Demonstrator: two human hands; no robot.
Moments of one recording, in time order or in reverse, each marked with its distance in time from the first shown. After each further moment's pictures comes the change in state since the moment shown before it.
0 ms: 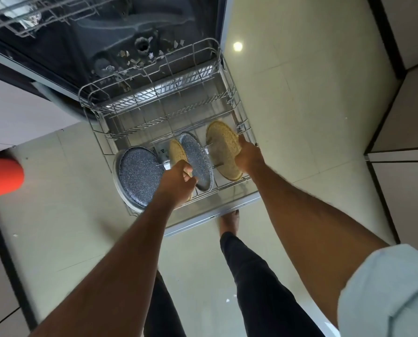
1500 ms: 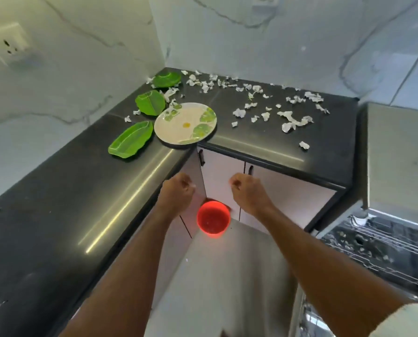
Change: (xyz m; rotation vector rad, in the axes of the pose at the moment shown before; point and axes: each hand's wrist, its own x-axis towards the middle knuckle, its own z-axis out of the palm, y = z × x) left_hand -0.462 -0.332 -0.646 -0.246 1.077 -0.178; right_hand -0.531 -0.680 0.250 -0.222 -0.017 -1.210
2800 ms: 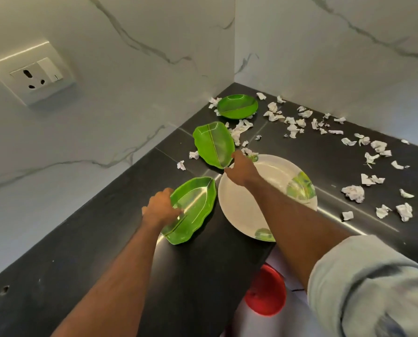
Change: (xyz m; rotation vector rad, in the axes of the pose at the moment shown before) left_hand 0.381 -0.219 -0.141 0.330 -0.167 -0.465; right_hand 0.503 -0.207 0.189 -0.041 -0.245 -0.024
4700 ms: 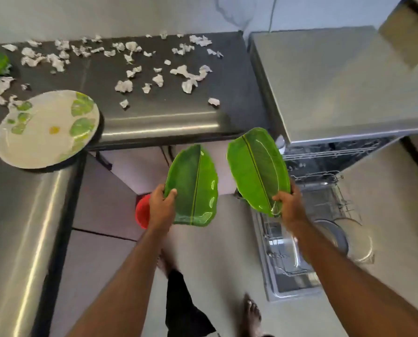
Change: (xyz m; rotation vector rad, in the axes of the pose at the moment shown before) left_hand -0.347 0.166 0.314 -0.622 -0.333 0.472; right_hand -0.643 0.370 -0.059 1.054 0.992 0.622
